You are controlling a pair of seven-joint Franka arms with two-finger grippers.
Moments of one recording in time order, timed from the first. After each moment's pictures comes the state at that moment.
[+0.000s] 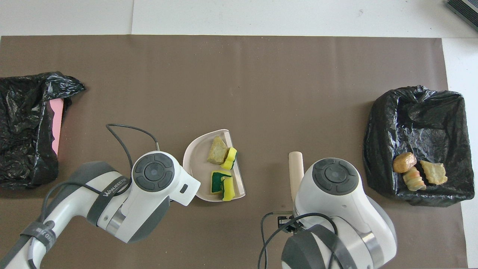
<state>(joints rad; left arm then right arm) -0.51 -0.01 -0.02 -2.27 0.16 2.14 0.78 0.30 -0.16 0.22 -2.24 0.20 1.67 0.48</state>
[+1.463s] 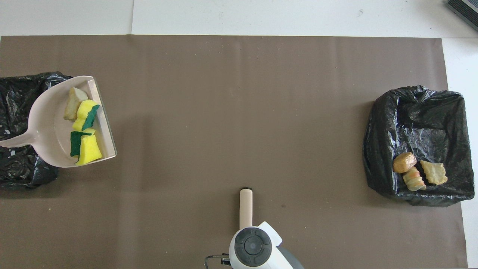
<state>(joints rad) 0.26 -0.11 0.00 -2.02 -0.09 2.01 1.58 0.69 -0.06 0.23 -2.41 0.38 2.09 0.76</state>
